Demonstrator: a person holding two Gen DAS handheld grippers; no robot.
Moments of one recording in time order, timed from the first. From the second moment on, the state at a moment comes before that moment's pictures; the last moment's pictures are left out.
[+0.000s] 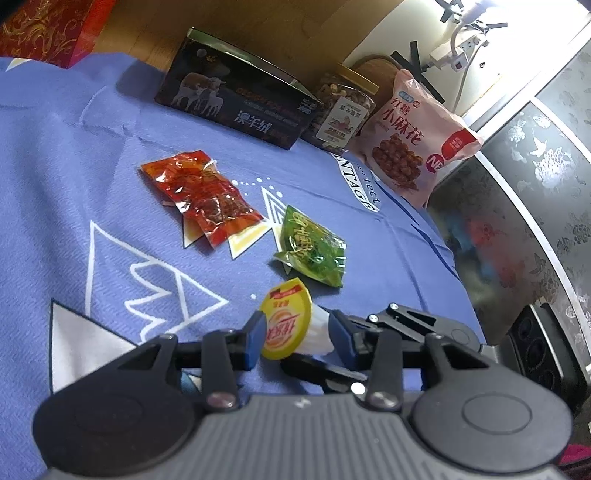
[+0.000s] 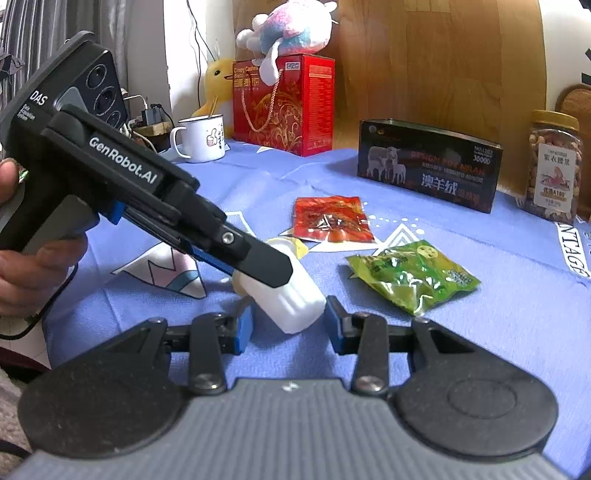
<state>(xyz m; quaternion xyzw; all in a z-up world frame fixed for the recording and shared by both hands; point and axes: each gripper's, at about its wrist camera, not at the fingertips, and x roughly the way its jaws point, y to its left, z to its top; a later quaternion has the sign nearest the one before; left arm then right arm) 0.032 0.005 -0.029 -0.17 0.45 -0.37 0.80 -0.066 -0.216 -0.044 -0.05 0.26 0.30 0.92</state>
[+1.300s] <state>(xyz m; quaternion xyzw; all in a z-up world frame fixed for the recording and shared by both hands) 0.055 -0.024 0.003 -0.14 0.43 -0.39 0.80 -0.057 -0.239 -0.020 -0.01 0.23 0.27 0.93</state>
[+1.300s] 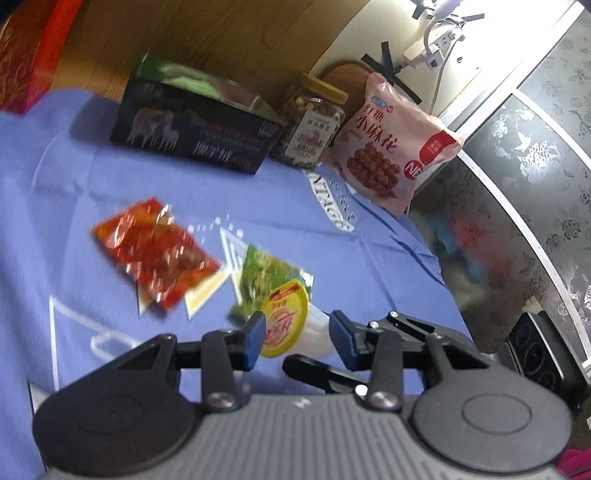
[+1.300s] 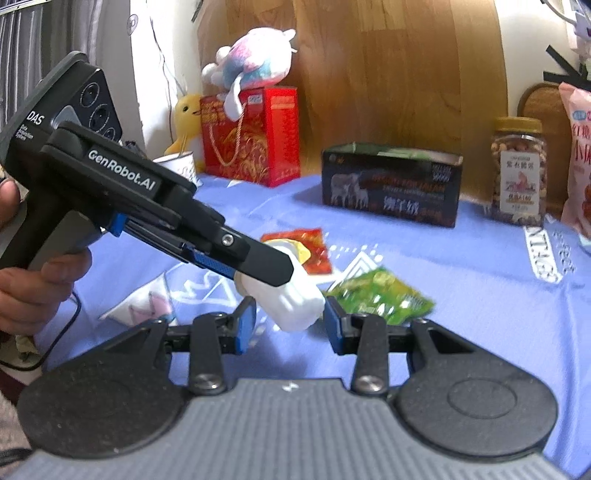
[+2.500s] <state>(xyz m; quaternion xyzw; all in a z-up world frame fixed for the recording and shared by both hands) 0.289 -0.090 0.040 -0.17 0.38 -0.31 0.85 0.181 -0.292 0.024 -0.01 0.18 0.18 0.97</state>
